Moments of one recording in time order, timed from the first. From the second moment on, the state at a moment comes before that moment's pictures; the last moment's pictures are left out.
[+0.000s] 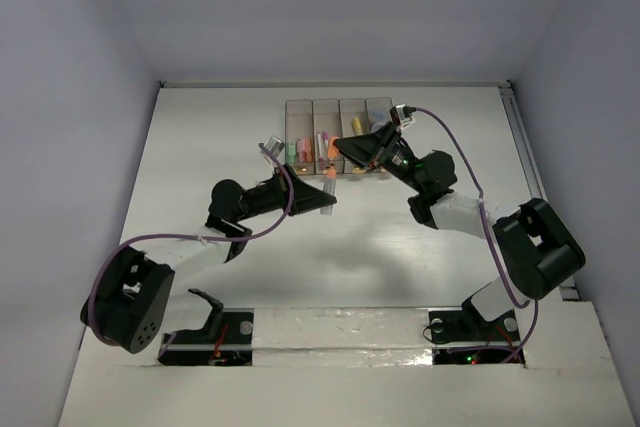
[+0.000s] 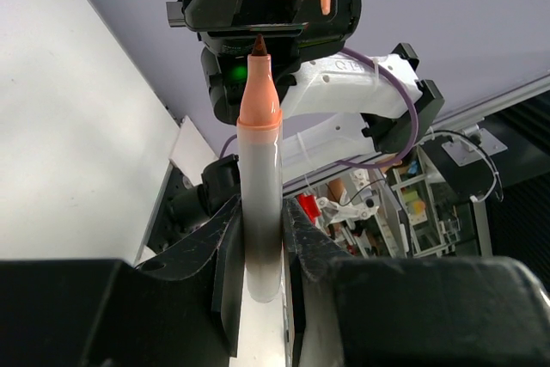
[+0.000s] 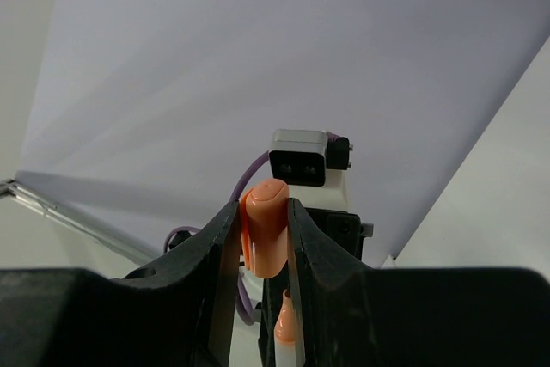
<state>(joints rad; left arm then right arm) -0.50 1.25 0.42 1.14 0.82 -1.38 0.54 1.54 0.73 1.29 -0.47 1.48</state>
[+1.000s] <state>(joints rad) -0.48 1.22 0.45 1.10 0.84 -1.34 0.54 1.54 0.72 1.29 -0.49 1.49</state>
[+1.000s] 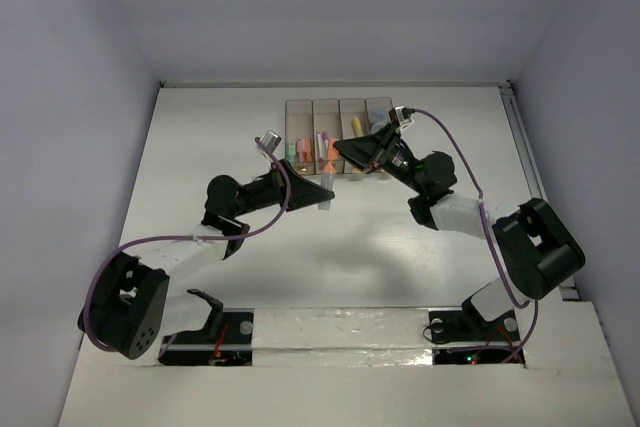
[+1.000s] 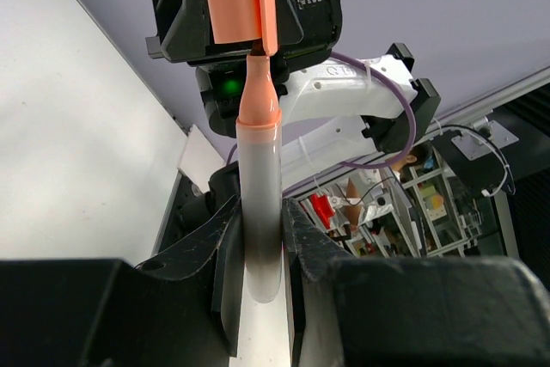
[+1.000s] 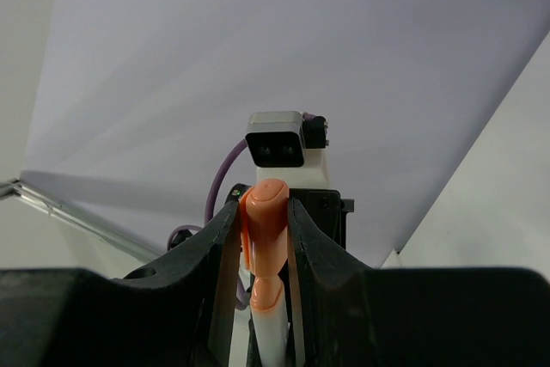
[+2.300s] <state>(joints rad) -0.46 1.22 0.47 1.09 0.87 -1.33 0.57 1.54 0.72 1.30 -0.49 1.48</state>
